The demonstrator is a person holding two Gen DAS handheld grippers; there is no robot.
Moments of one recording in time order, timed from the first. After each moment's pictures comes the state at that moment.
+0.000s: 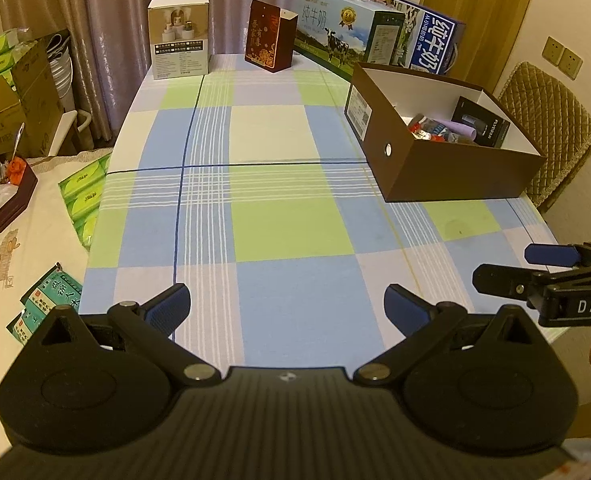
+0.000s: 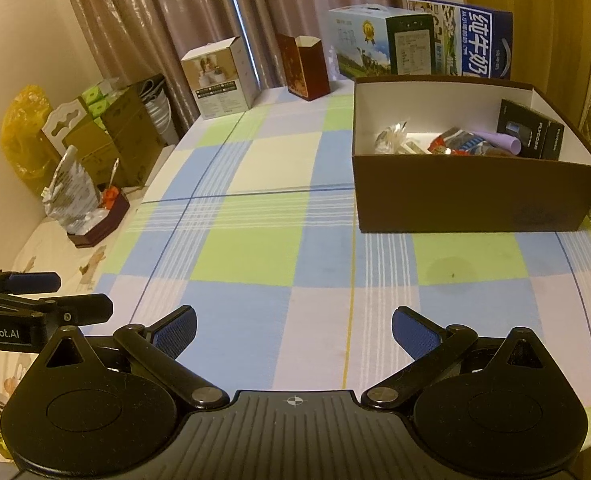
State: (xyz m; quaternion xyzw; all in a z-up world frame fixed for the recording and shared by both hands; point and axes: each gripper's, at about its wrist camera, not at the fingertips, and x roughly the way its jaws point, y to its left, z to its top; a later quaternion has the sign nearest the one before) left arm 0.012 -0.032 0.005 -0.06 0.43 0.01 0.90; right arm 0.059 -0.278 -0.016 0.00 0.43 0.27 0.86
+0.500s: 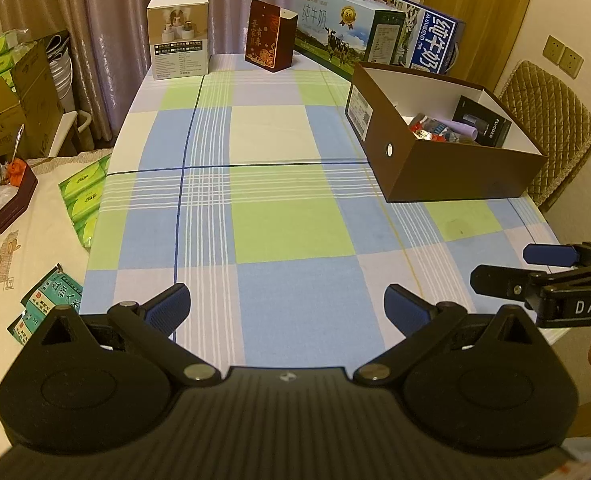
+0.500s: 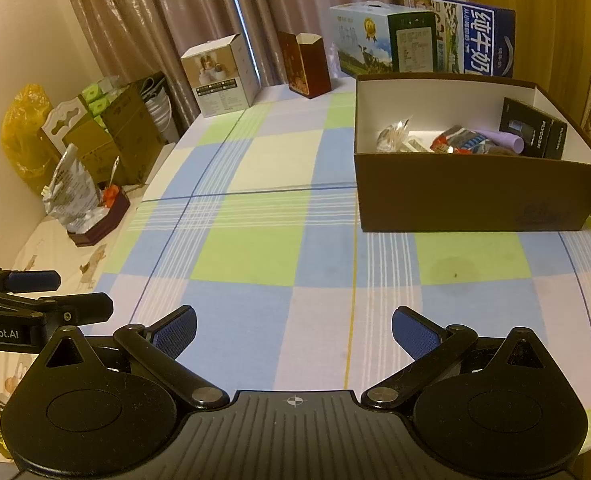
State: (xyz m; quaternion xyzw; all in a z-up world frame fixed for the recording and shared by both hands) left arm 0.013 -0.031 0.005 -0.06 0.44 0.01 0.90; right arm 0.061 -0.276 -0.018 0.00 0.43 0.27 0.86
